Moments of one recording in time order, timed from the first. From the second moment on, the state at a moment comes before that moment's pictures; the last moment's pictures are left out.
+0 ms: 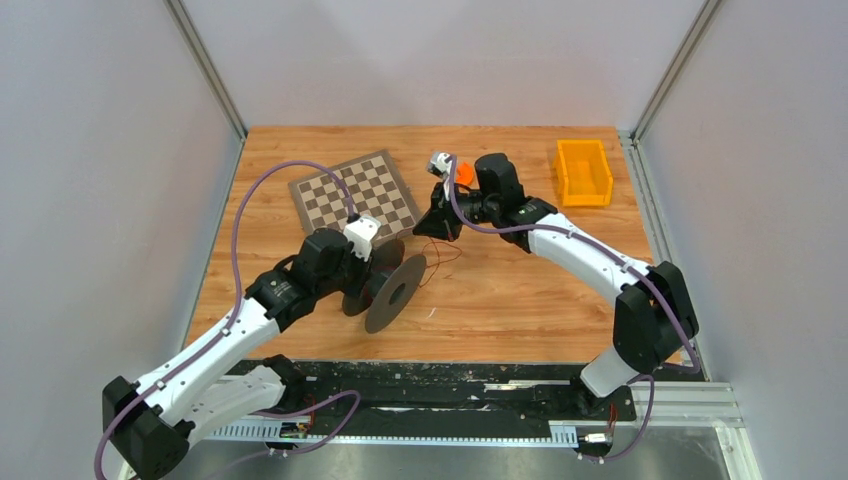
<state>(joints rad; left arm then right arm) -0.66 0.89 0.75 -0.52 -0.05 -0.04 0.61 1.58 1.21 -0.08 -0.75 0.01</state>
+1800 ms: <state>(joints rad) -0.66 1.00 0.73 -0.29 -0.06 -0.03 0.51 1.51 1.12 0.09 -0.81 0.15</state>
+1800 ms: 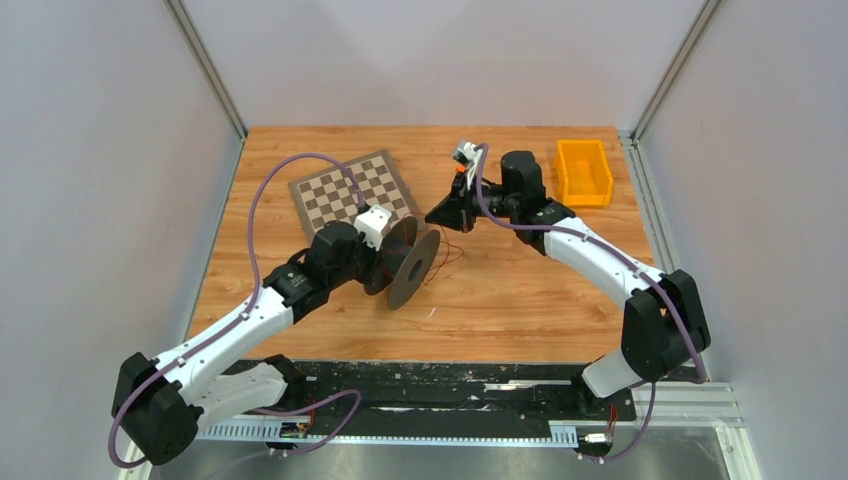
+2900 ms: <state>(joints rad) -0.66 0.94 0.68 -0.25 -0.07 -0.05 0.54 1.45 1.10 0.41 -0.85 0.51</state>
